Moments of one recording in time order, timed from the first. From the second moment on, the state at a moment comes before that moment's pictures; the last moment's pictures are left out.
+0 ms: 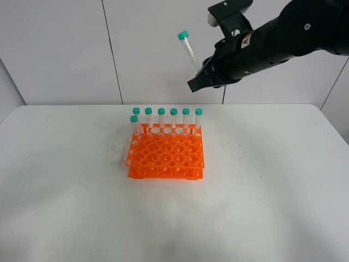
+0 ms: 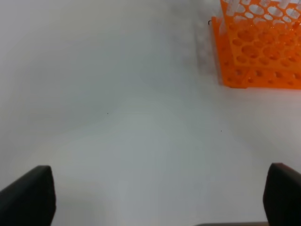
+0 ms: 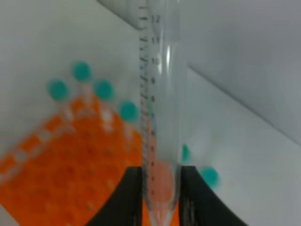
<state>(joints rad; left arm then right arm) 0.00 0.00 -0.57 -0.09 1.17 -0.03 0.47 1.59 -1.29 0.03 0.42 -0.25</state>
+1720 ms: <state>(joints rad) 0.00 0.00 -0.57 -0.09 1.17 -0.03 0.68 1.27 -0.60 0.11 -0.29 -0.21</state>
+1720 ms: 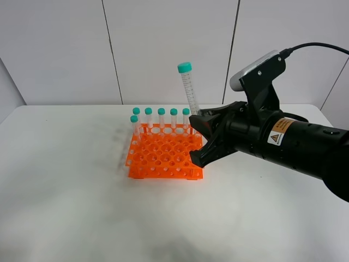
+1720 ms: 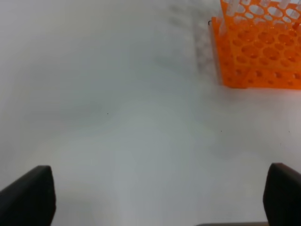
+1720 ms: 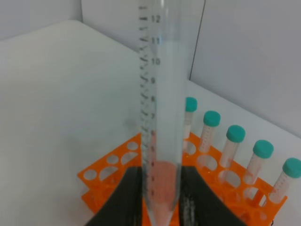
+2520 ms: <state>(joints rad) 0.00 0.00 -0.58 -0.09 1.18 -0.02 0.68 1.27 -0.60 0.11 -0.28 -0.21</state>
